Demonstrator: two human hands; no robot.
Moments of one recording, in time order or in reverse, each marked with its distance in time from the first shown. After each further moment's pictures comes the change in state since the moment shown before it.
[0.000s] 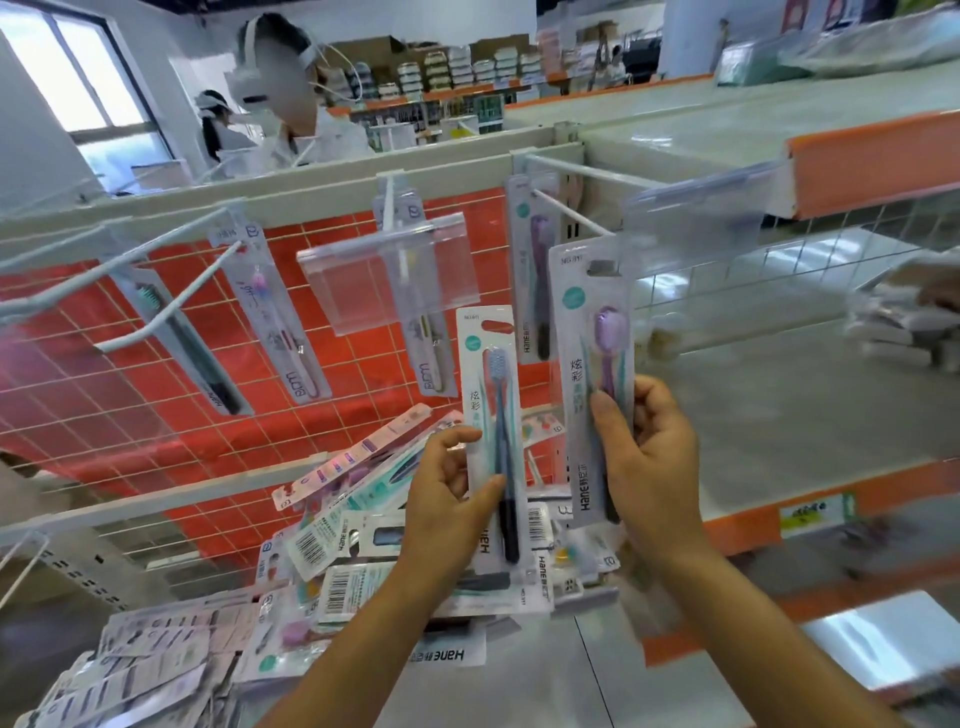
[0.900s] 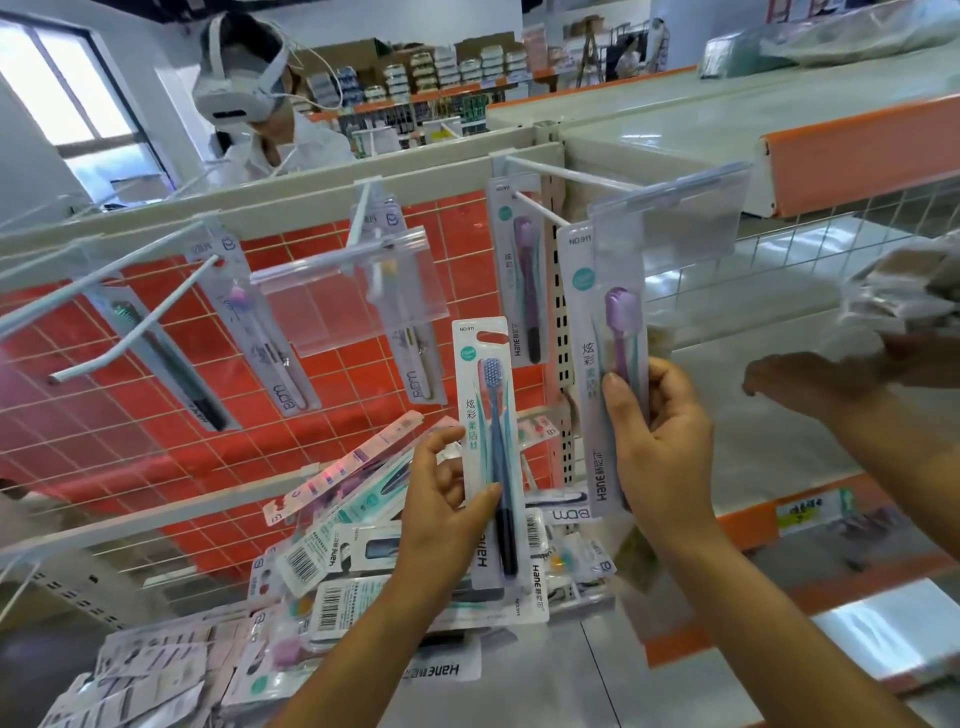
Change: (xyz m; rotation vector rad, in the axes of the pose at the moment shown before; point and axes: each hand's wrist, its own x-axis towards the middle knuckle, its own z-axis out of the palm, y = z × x) left_hand 0.003 0.000 0.005 -0.032 -0.040 -0.031; right_hand 0.017 0.001 -0.010 -0.020 0.085 -0.058
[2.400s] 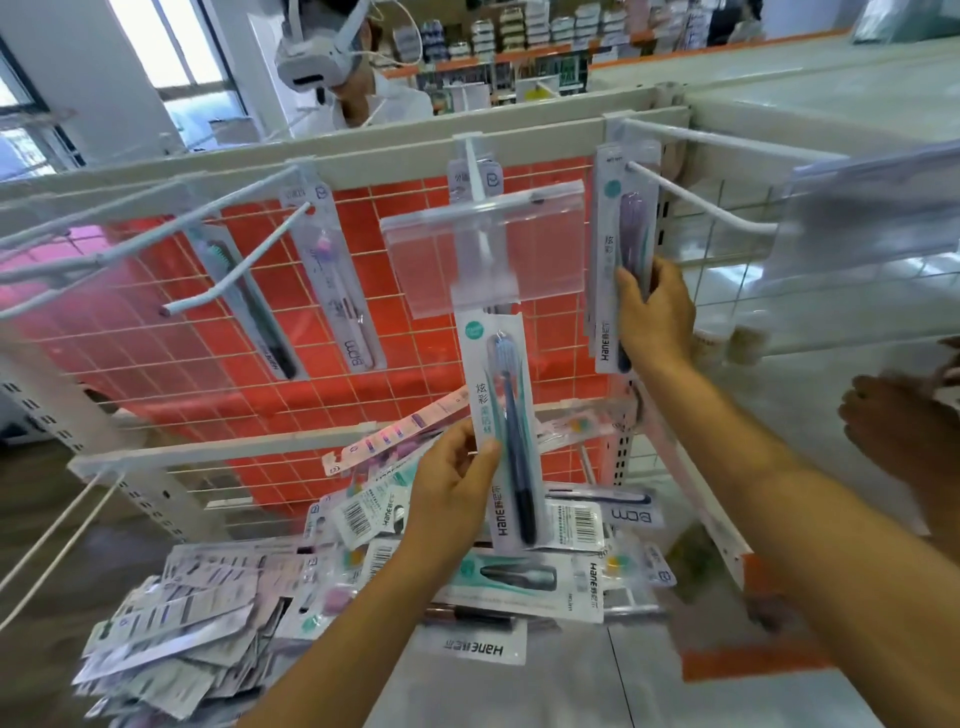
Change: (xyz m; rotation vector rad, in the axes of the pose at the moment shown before) left_hand 0.007 0.002 -0.037 0.096 0.172 -0.008; right_hand 0.124 0.064 0.092 -0.385 -0.066 0.088
